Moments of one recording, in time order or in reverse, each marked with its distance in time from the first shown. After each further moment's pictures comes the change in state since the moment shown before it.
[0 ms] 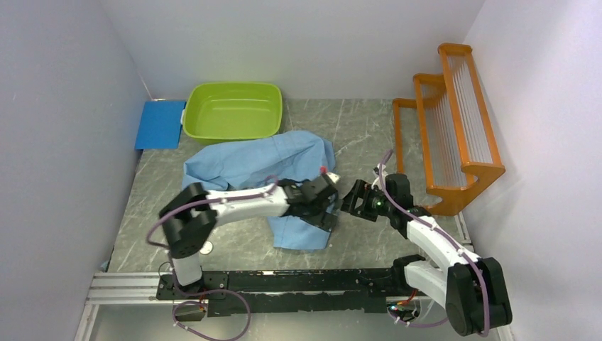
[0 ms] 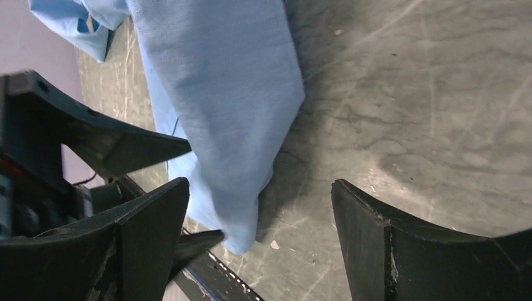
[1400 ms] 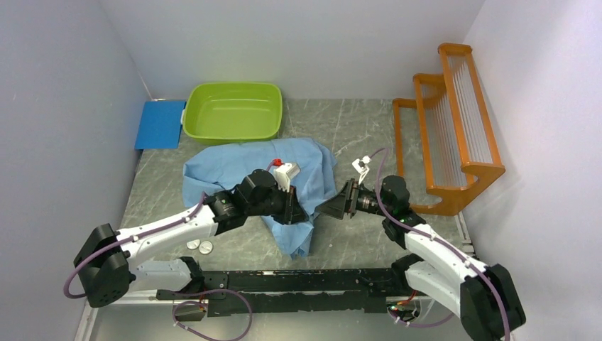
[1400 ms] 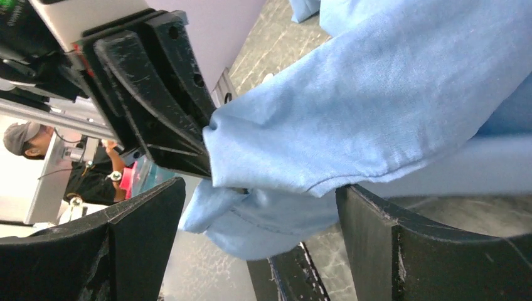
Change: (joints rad) left arm 0.127 -0.534 -0.421 0.360 0.309 -0.088; right arm 0.167 -0.124 -0.055 0.496 -0.302 0.205
